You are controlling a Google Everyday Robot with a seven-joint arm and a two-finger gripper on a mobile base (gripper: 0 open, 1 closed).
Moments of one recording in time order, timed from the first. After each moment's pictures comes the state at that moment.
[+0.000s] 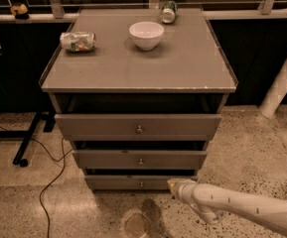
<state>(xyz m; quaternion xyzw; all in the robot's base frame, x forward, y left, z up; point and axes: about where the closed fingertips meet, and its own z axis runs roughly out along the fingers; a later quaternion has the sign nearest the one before) 0.566 -0.163 0.323 -0.14 0.91 0.11 0.36</state>
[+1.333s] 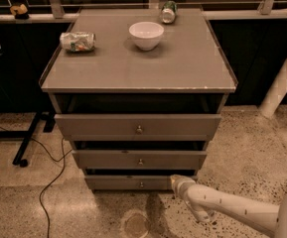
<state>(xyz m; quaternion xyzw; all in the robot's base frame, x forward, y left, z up) 0.609 -0.182 0.284 -0.08 0.91 0.06 0.40</state>
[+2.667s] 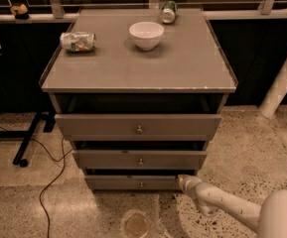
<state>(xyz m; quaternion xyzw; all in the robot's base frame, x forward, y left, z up) 0.648 -0.239 0.211 -0.04 0.92 0.07 0.40</state>
